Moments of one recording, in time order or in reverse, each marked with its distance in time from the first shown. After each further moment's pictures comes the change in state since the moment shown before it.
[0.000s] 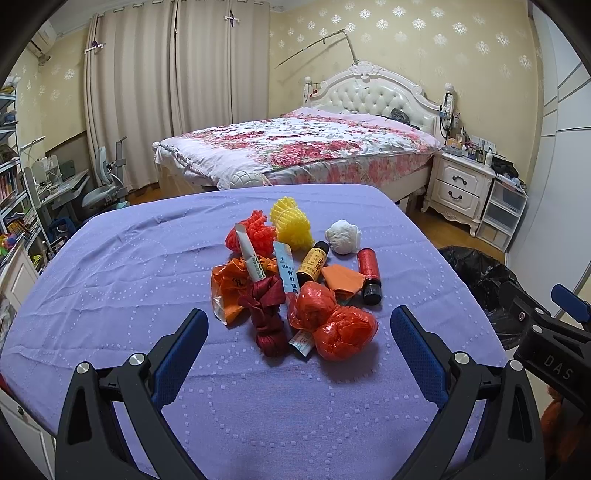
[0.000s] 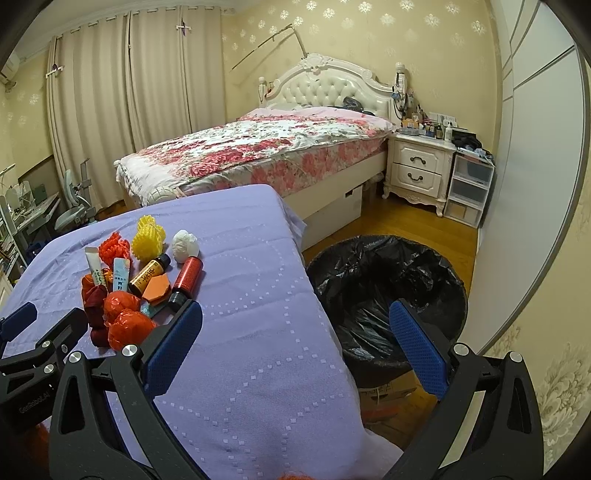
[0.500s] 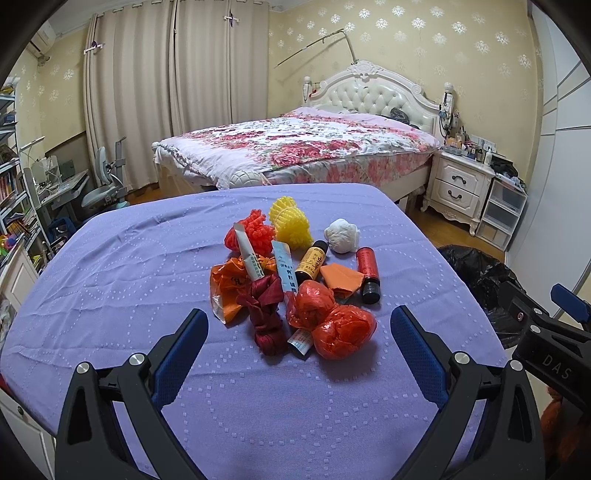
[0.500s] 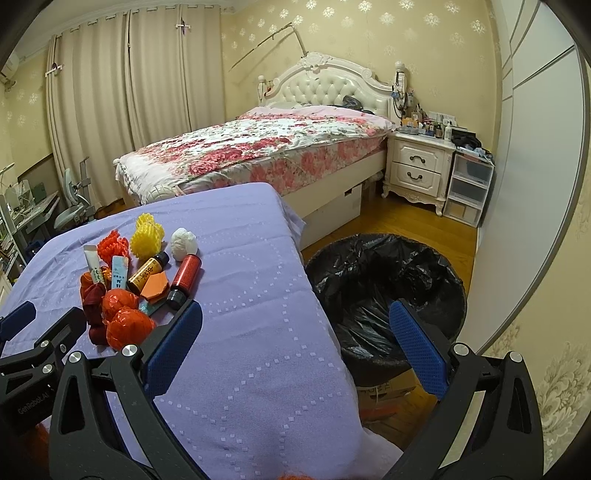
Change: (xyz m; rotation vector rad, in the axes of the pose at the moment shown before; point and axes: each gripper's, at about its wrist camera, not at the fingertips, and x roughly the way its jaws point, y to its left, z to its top) left arm 0.000 0.000 0.001 0.000 0.001 0.000; right arm 0.000 0.000 0.000 0.000 0.004 0.000
